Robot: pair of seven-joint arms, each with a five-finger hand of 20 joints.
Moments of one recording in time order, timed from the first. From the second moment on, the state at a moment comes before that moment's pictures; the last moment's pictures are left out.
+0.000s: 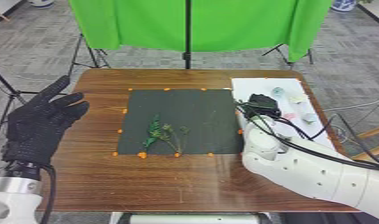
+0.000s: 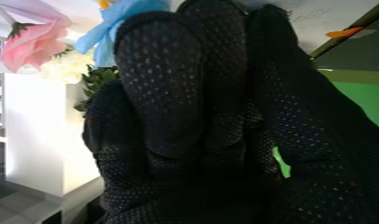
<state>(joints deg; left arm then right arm) 138.4 -48.8 -107.0 -137.8 29.0 16.5 18.0 -43.5 -48.3 10.3 -92.7 -116.5 7.9 69.1</state>
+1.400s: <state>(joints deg) 140.4 -48.9 -108.5 -138.5 29.1 17.1 17.8 -47.5 -50.0 14.7 -105.2 -121.9 13.7 67.9</state>
